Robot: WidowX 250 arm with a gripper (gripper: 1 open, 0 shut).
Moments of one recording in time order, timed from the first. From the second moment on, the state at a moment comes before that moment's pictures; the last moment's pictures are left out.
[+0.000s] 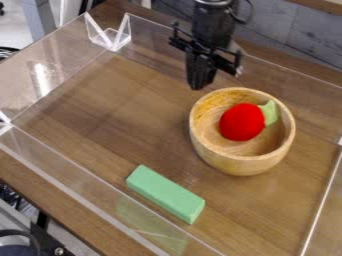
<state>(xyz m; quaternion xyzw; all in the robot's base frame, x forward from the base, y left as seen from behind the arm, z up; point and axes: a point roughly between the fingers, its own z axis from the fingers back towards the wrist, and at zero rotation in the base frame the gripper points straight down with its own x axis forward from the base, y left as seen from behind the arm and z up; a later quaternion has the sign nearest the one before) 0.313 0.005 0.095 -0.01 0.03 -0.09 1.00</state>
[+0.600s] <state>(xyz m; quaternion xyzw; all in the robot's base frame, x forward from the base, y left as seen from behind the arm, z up) 0.311 -0.068 0.071 -0.02 0.01 -0.09 1.00</state>
